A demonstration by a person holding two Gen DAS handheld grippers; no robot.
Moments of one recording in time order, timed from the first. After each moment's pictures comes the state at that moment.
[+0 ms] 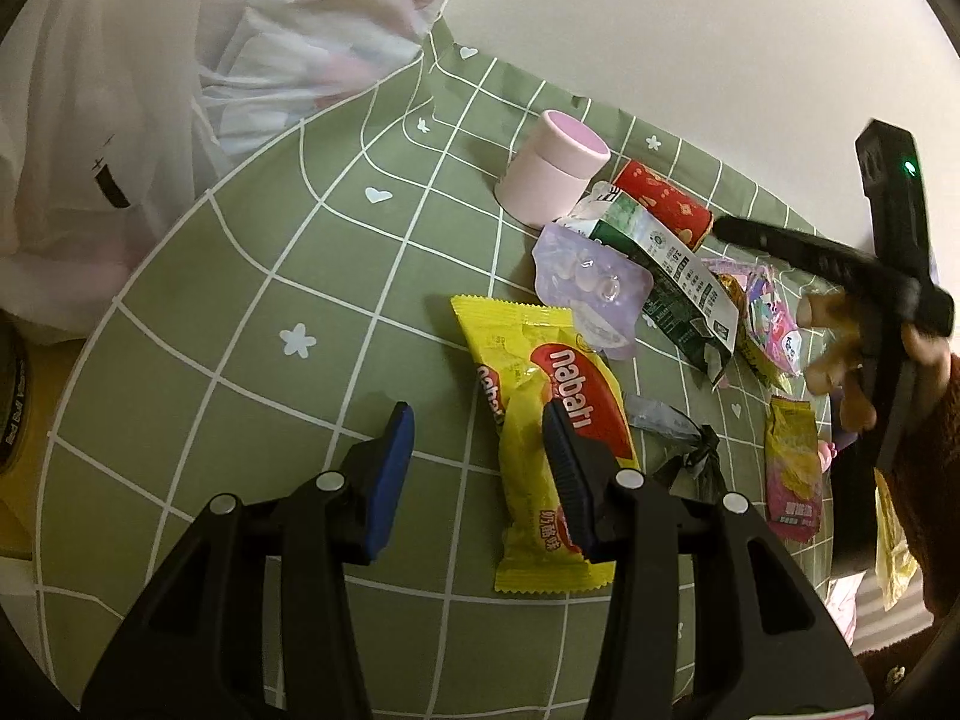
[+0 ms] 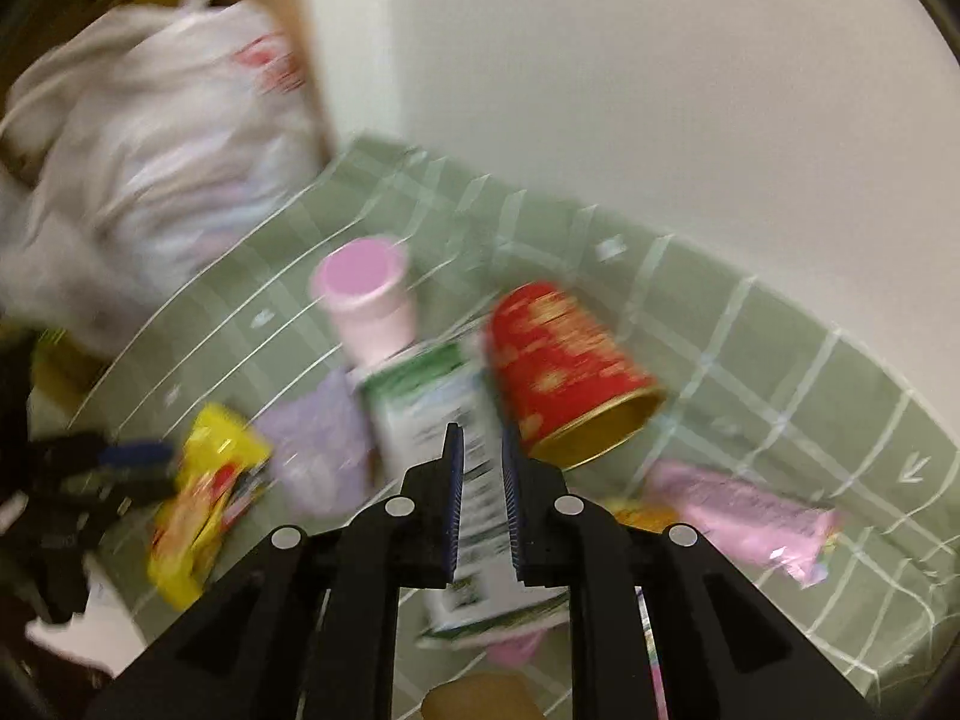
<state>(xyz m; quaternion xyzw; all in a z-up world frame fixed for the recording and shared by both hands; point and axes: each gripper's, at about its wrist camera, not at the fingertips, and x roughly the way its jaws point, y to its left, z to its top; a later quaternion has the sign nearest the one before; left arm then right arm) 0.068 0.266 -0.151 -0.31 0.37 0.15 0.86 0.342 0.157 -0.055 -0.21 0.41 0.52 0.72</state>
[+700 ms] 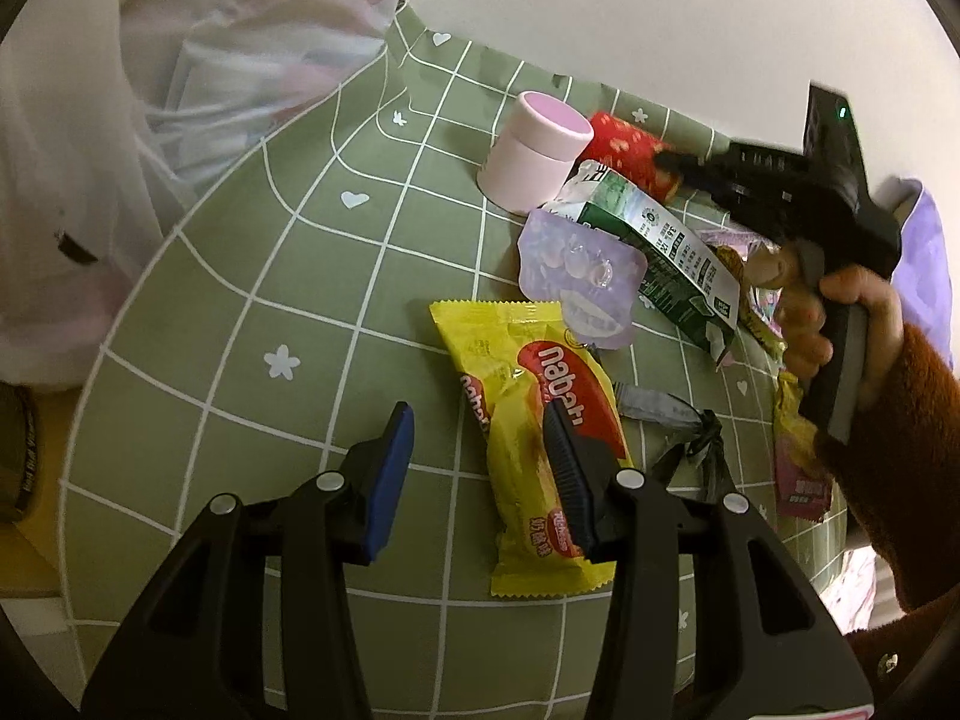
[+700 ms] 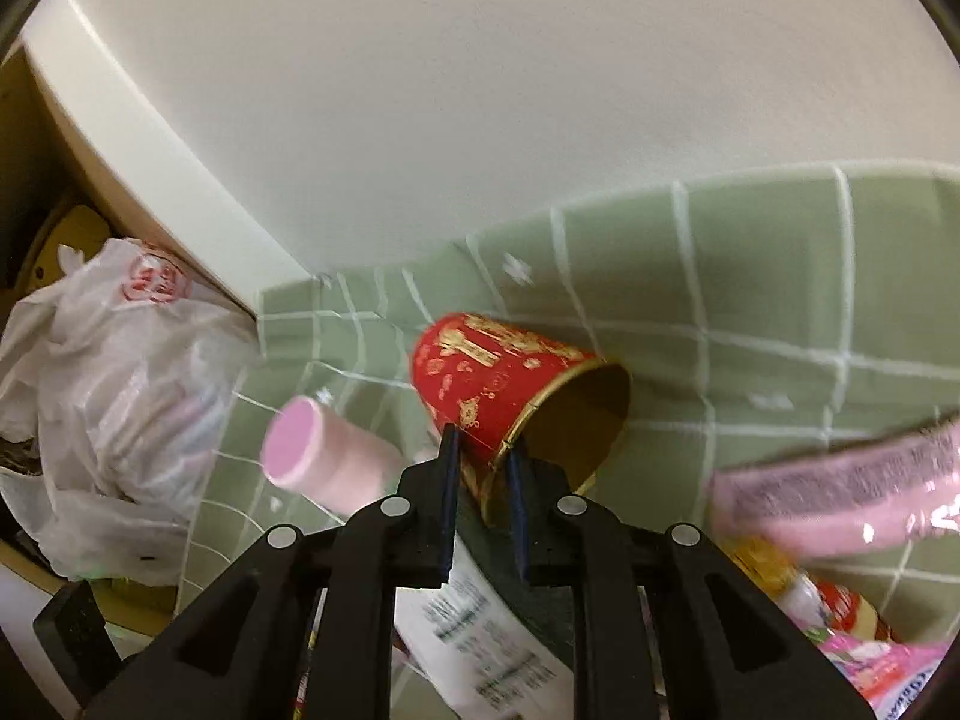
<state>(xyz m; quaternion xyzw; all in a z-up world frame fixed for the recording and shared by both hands) 0.081 0.263 -0.147 -0.27 0.41 0.14 0.86 0.381 0.166 -0.088 0.03 0.47 0.50 0.73</state>
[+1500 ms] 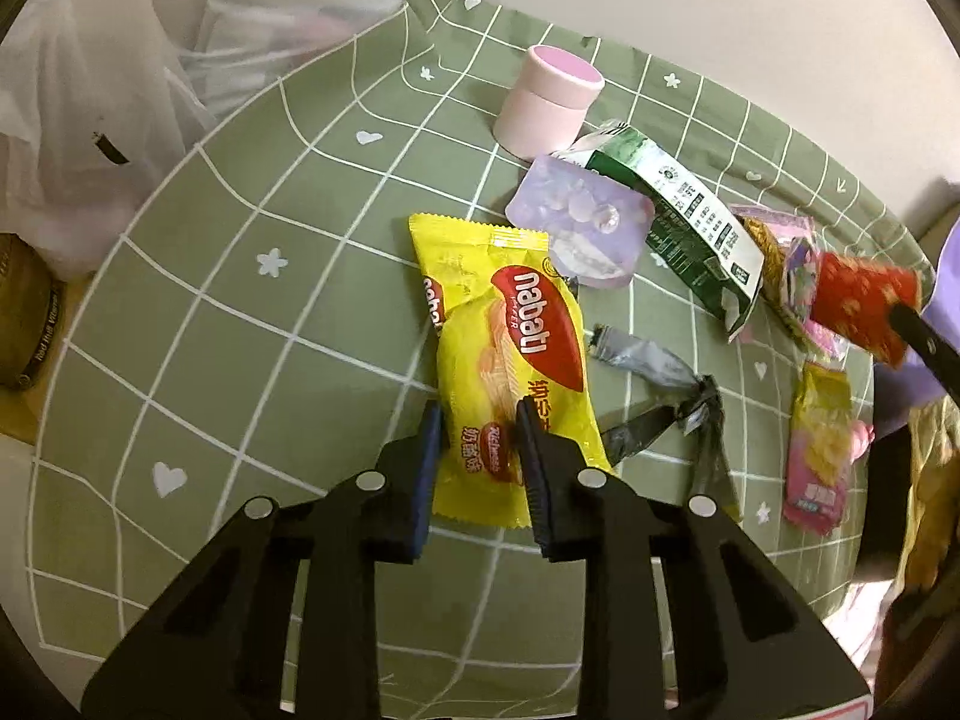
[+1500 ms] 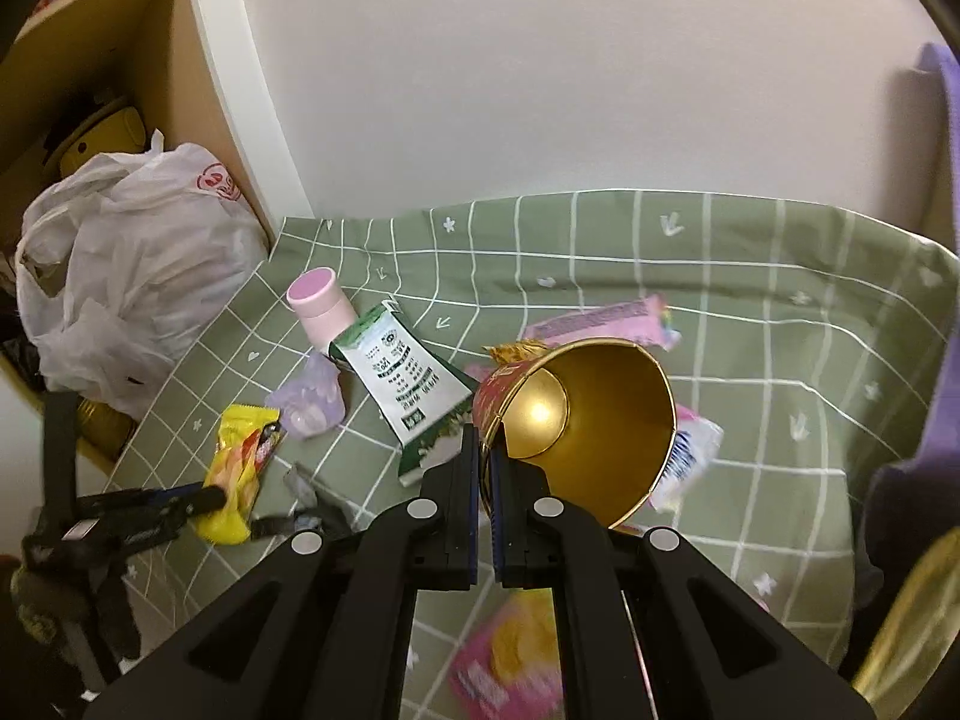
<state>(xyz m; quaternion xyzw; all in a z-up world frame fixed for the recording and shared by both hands) 0.082 0.219 -0.155 -0.30 0.44 0.21 0.82 0.280 -0.009 -0.018 -0.08 0.40 0.44 0.80</state>
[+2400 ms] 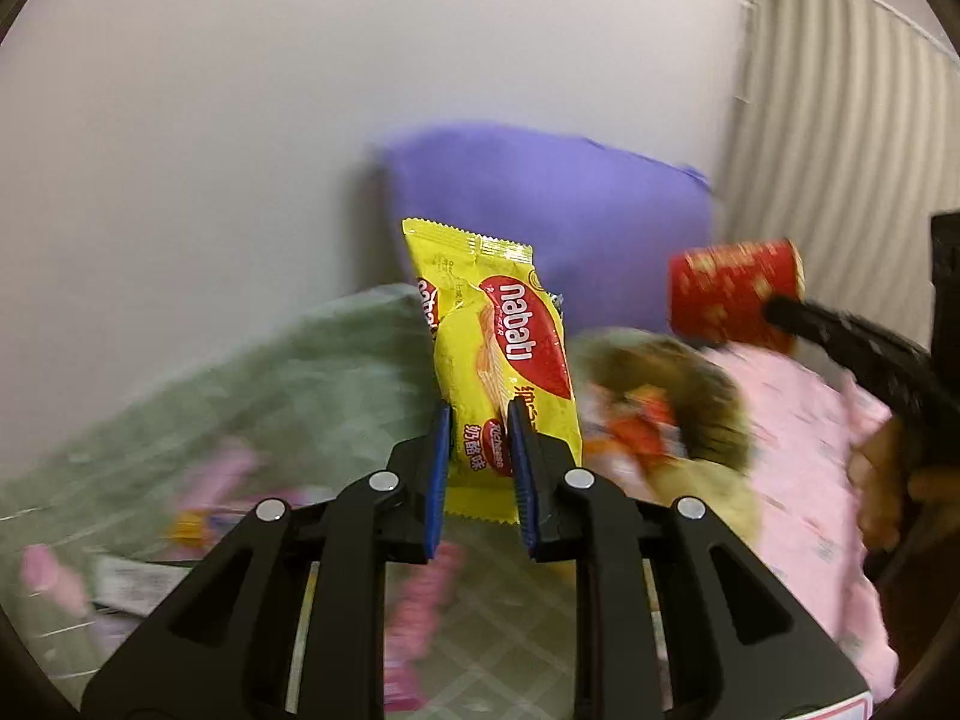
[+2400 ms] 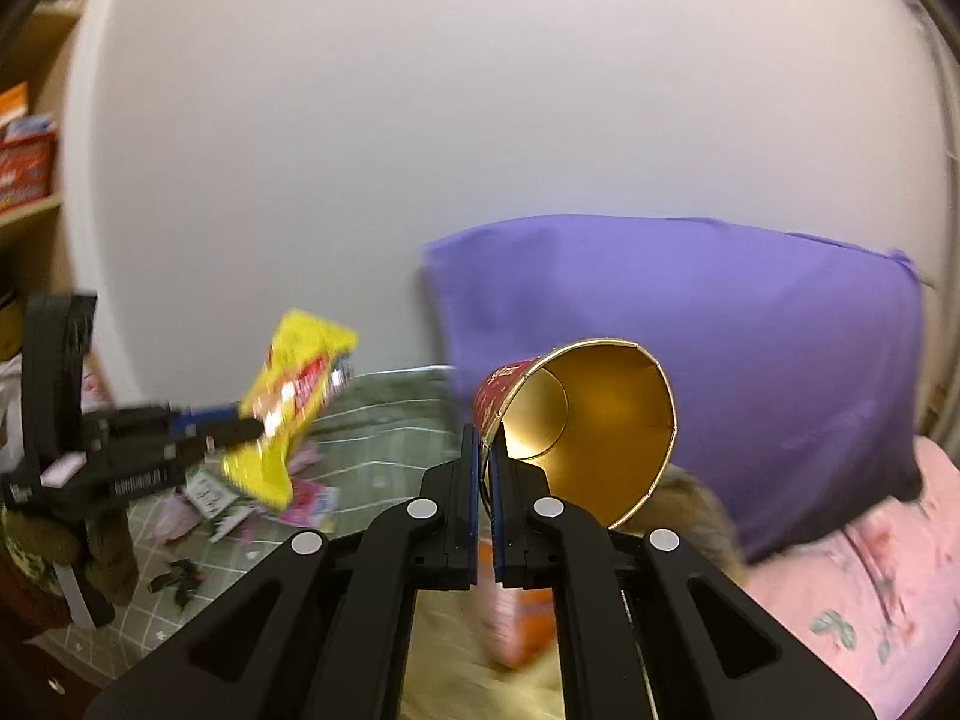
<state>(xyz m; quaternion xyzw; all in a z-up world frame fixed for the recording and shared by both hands) 0.211 -0.030 0.039 -0.03 0.29 -0.24 0.93 0.225 -0.299 0.136 0.00 0.26 0.16 0.95</state>
